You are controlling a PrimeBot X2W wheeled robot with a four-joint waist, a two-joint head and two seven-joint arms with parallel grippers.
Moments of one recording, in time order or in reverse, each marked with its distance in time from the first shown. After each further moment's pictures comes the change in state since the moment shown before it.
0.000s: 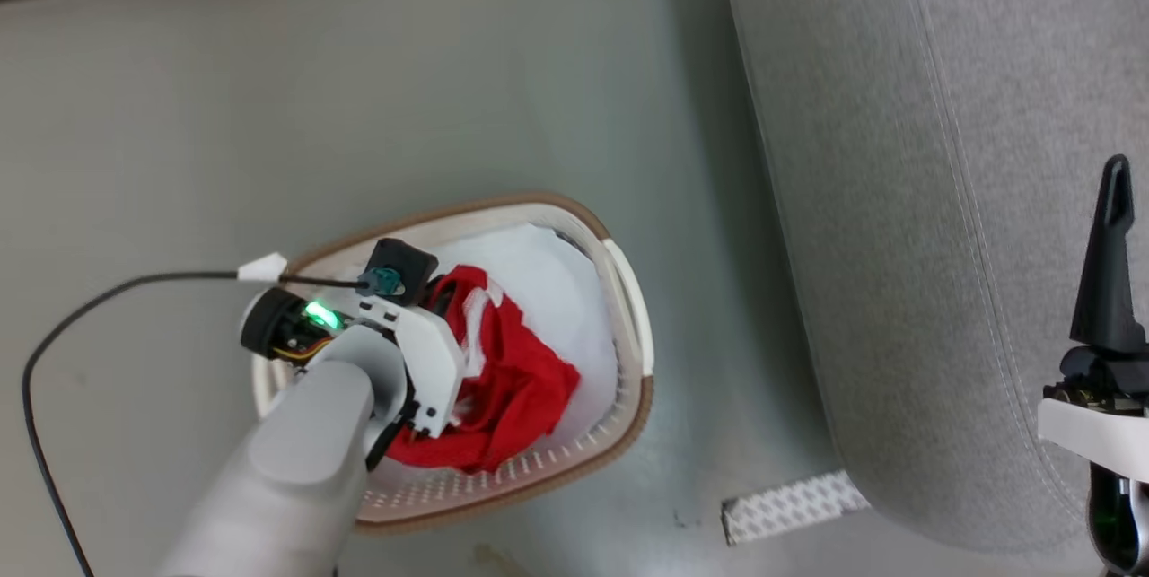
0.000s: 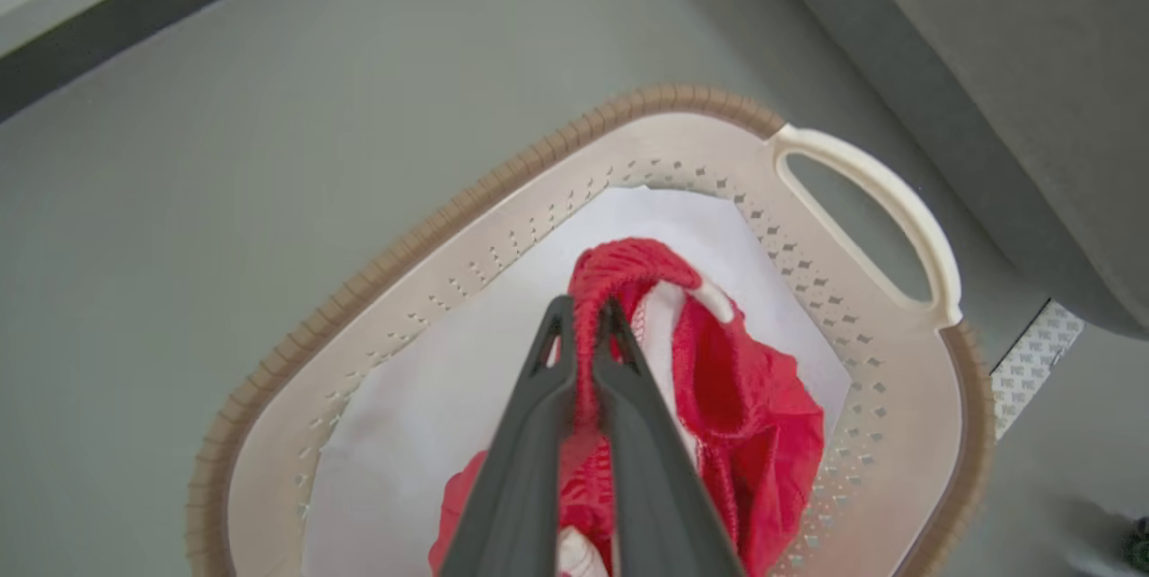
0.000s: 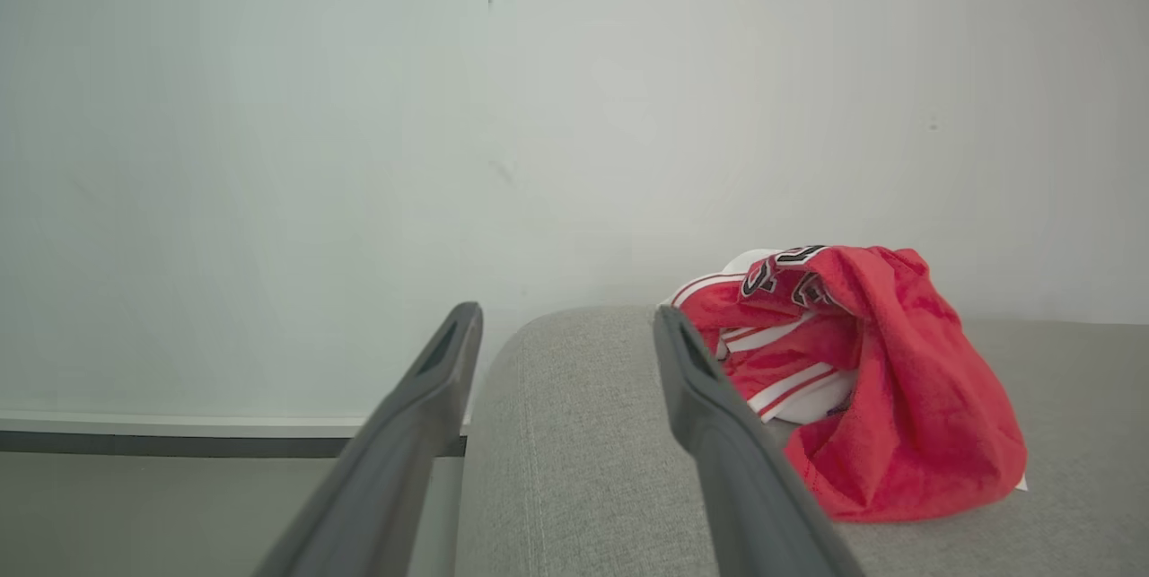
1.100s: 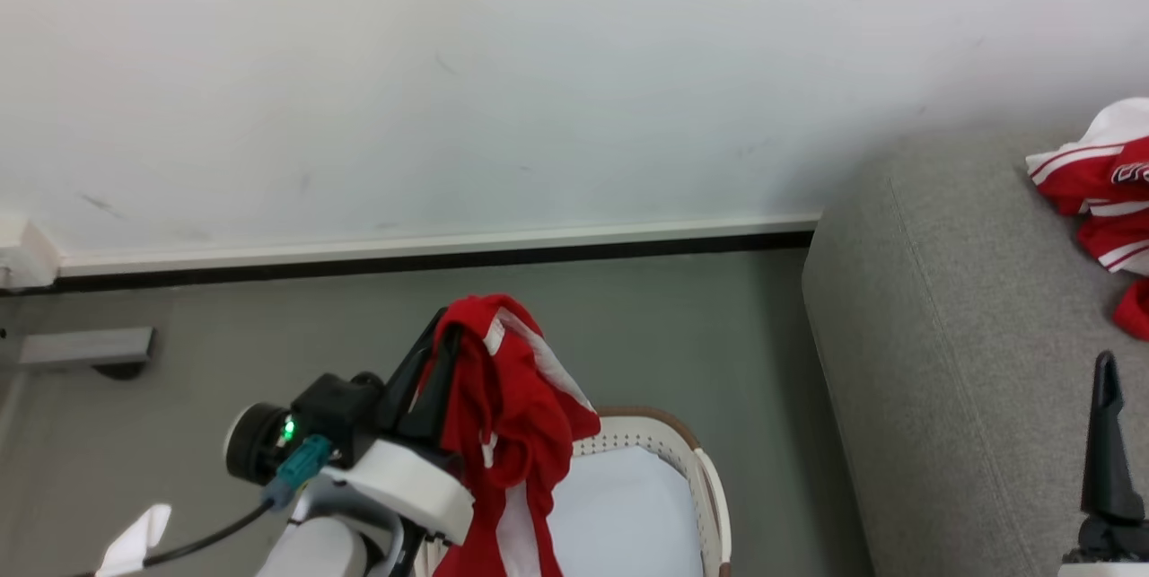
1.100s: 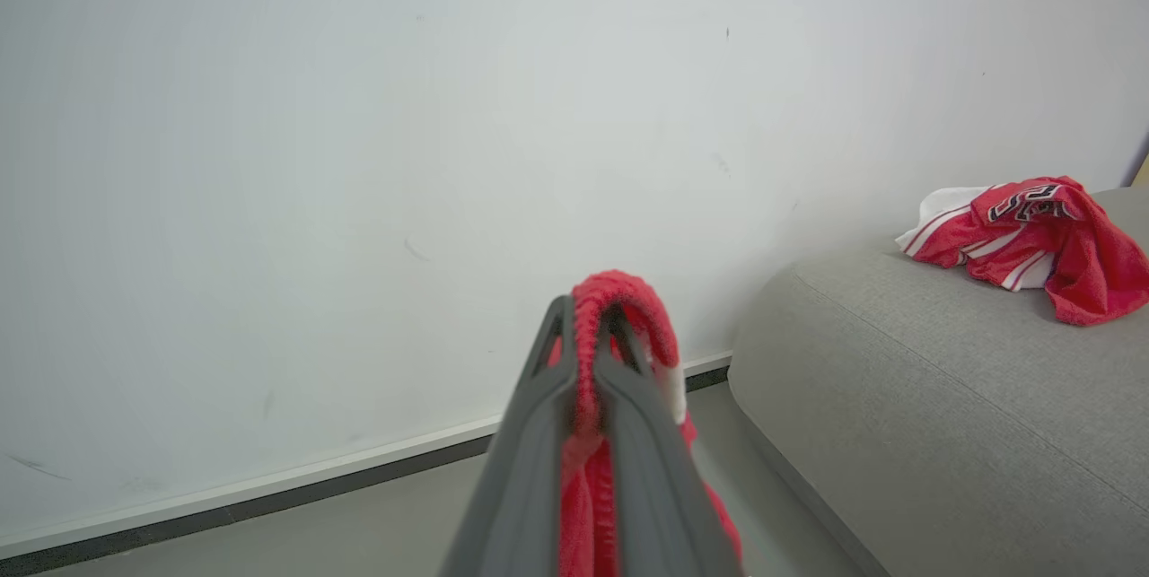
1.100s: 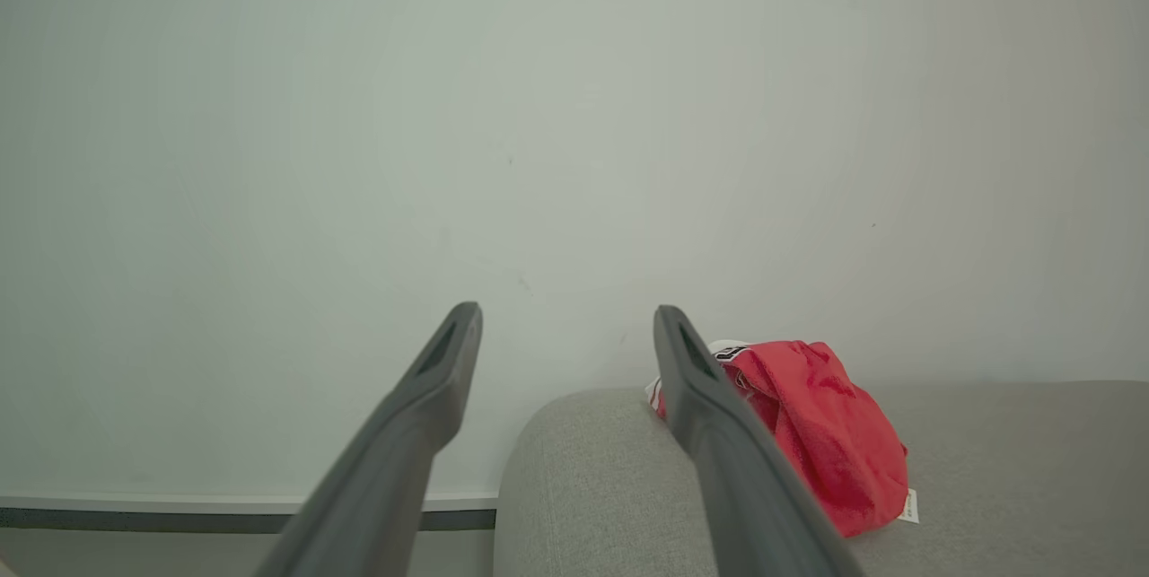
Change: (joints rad) left arm 0.518 0.113 0.123 -0.862 -0.122 0.232 -0.159; right arm 0.283 -0.008 -0.094 0.032 -0.041 0.000 0.032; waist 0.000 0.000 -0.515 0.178
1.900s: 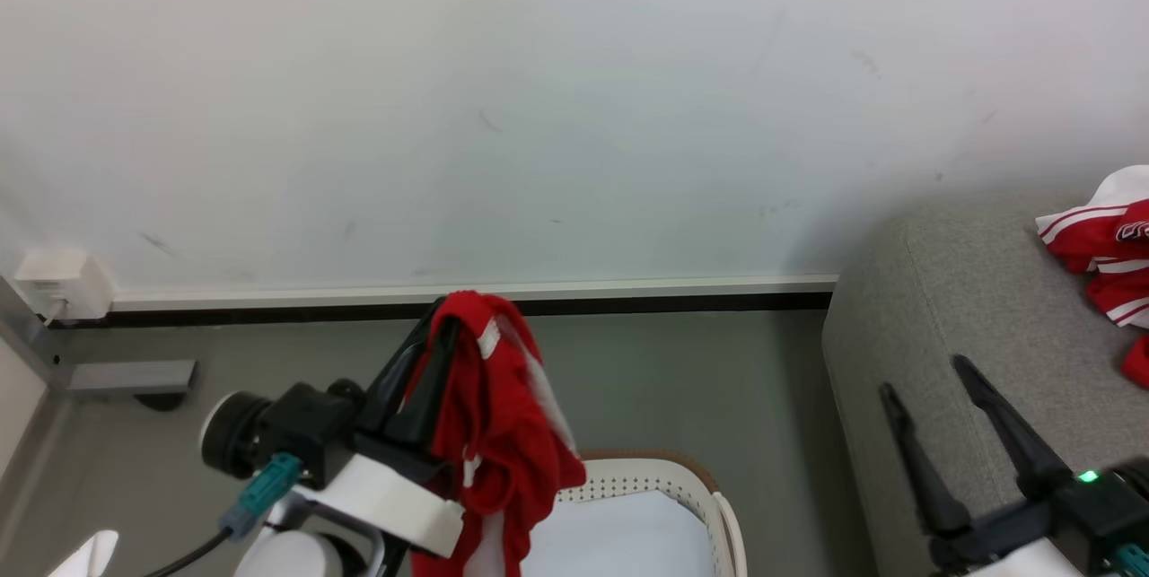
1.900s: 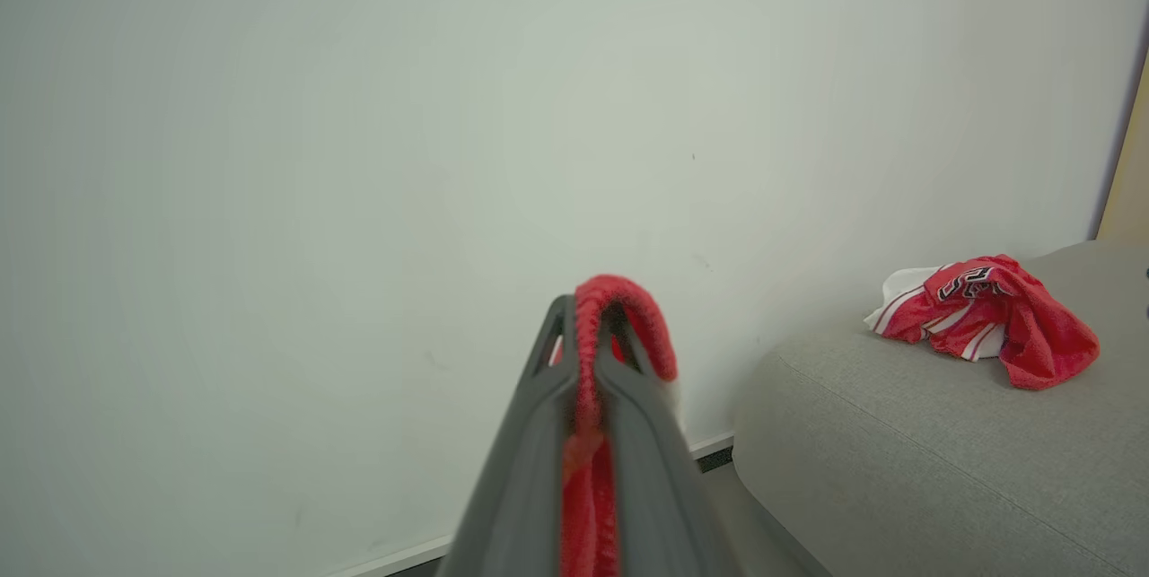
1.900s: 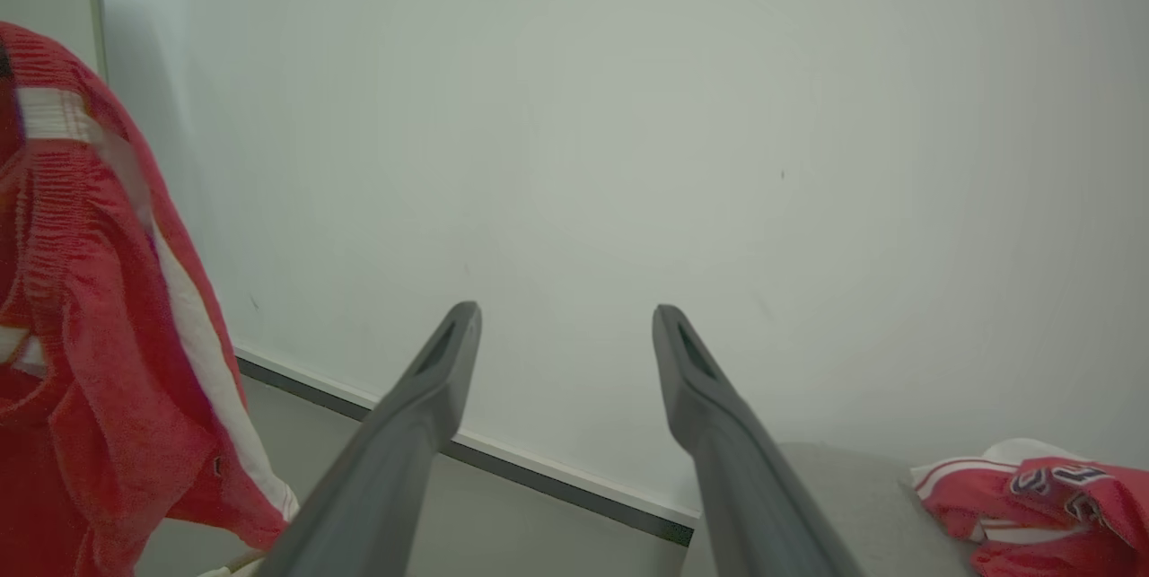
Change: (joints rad) left arm 0.071 0.081 0.011 -0.215 -0.005 0.005 0.029; right arm -0.047 -0.180 0.396 0.105 0.100 0.000 0.027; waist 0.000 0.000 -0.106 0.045
